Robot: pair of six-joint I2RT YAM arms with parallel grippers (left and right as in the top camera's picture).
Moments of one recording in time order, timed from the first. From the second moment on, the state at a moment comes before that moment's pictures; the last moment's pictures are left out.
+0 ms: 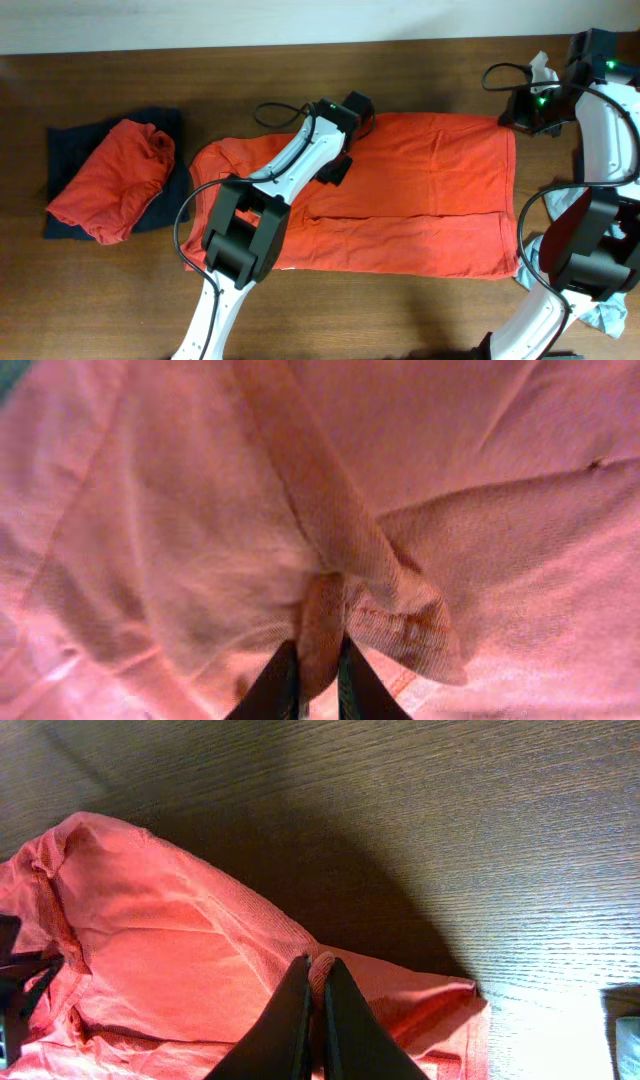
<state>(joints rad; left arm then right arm) -0.60 2.41 2.05 -1.19 -0.25 -0.07 -0.32 2.05 1.88 -1.13 -0.36 -0.04</state>
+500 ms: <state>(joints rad) -0.60 2.42 2.31 -1.41 -0.36 -0.07 -0.32 2.05 1.88 -1.14 -0.33 -0.04</state>
